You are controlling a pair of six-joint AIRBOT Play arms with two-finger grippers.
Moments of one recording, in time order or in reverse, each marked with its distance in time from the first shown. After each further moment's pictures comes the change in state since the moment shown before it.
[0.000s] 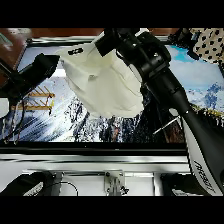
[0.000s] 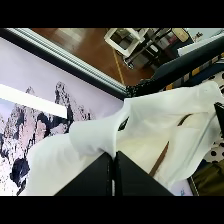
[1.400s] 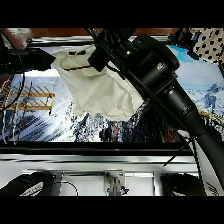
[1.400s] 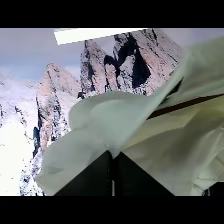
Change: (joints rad) left arm 0.013 -0.170 0.496 0.289 -0.716 0.271; right arm 0.169 0.106 0.000 -0.148 0.262 -0.163
